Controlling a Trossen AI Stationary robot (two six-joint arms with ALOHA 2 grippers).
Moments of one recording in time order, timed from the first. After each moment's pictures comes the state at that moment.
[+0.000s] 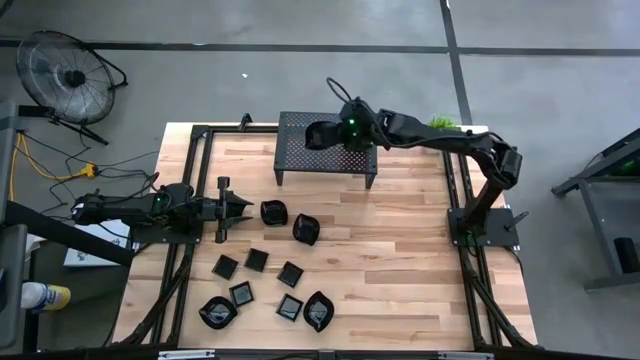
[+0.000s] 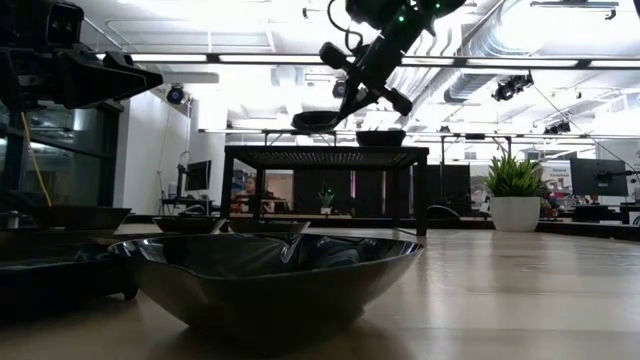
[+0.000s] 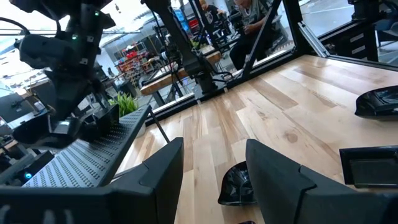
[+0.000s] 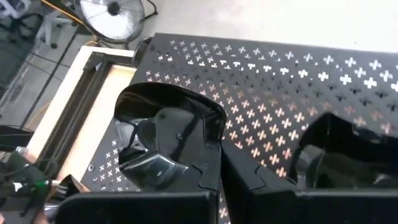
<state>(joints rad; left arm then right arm) -0.03 0.01 0.01 0.01 0.01 0.44 -0.42 1.72 1.49 -0.47 0.20 0.84</state>
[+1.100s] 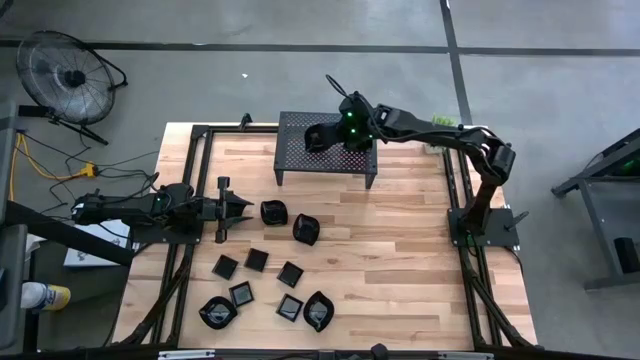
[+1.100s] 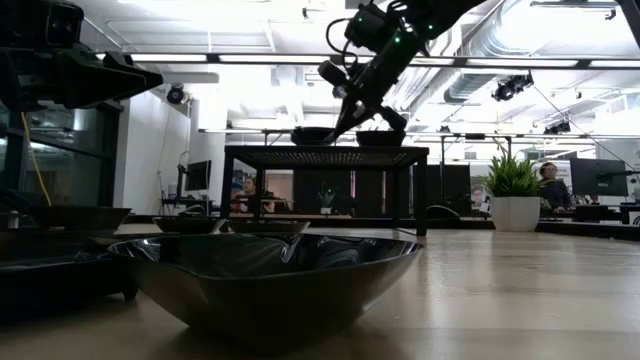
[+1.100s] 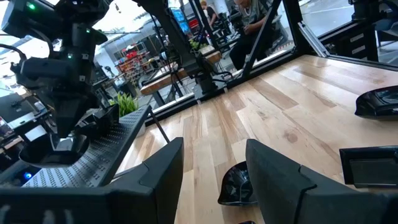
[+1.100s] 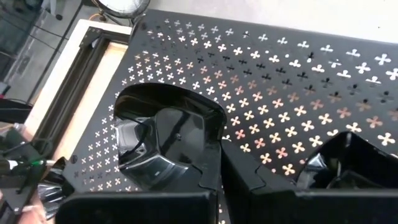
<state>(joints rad) -0.03 0.01 0.01 0.01 0.01 0.44 -0.49 1.79 1.49 -0.45 0.06 0.76</state>
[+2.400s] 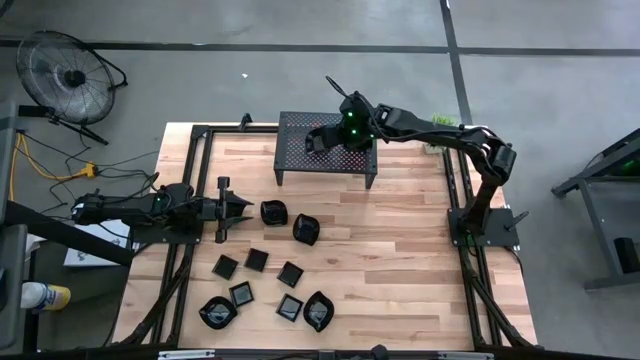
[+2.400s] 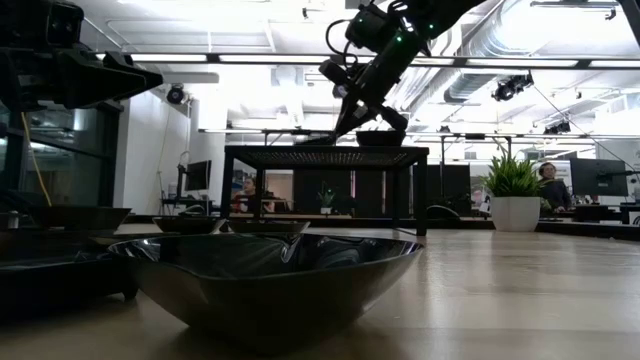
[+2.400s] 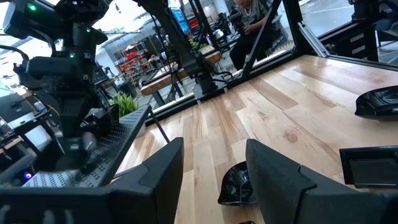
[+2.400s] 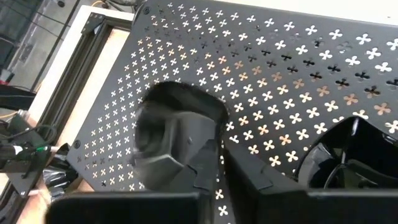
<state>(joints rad) -0.03 0.01 0.01 0.01 0.01 0.44 -0.49 1.78 1.49 -0.47 0.01 0.75</state>
